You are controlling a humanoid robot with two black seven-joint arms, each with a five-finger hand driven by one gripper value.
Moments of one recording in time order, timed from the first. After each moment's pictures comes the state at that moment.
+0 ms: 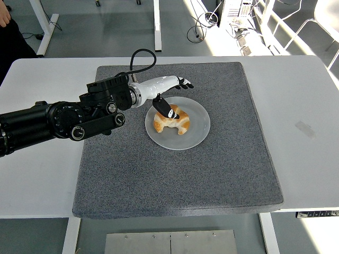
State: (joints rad) left arm -1.27 0.13 0.06 -0.91 0.93 0.12 0.00; right arm -0.09 0.00 0.06 0.15 -0.08 0.01 0.35
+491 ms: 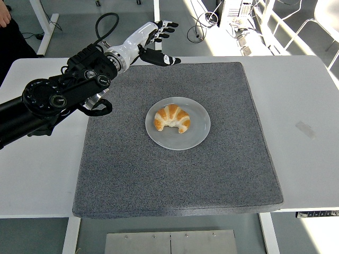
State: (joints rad) left arm -1.20 0.19 -0.27 -0.90 0.61 0.28 -0.09; right arm -0.09 0.00 0.06 0.15 -0.08 0.01 0.35
